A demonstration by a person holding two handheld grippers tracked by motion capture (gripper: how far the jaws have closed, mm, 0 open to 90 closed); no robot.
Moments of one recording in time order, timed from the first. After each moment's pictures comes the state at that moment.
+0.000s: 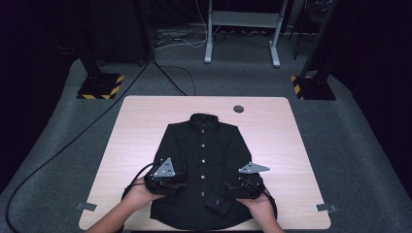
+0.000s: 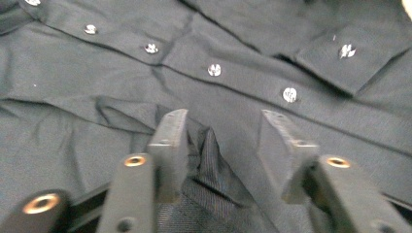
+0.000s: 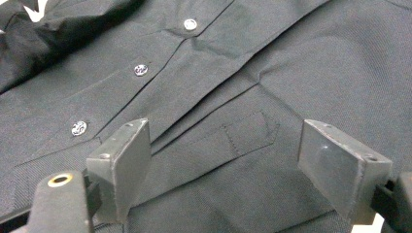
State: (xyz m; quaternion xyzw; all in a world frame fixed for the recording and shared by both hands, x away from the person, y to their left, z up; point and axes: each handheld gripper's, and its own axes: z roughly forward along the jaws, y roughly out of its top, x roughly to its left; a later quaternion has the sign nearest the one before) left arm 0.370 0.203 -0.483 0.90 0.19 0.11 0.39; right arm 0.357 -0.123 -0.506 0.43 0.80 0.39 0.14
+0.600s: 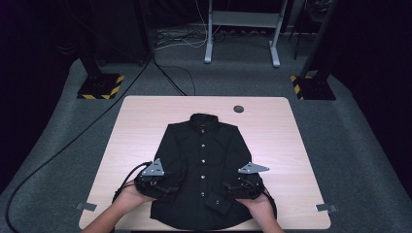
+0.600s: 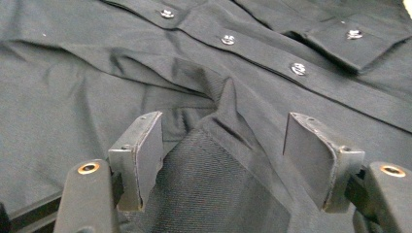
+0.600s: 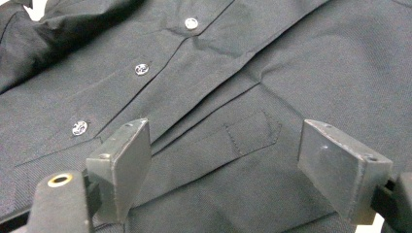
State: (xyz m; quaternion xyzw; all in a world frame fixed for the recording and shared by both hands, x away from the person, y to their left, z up) left arm 0.370 0.234 -0.495 0.89 0.22 0.07 0.39; right arm 0.357 -0.122 -0.507 0.43 0.80 0.39 0.13
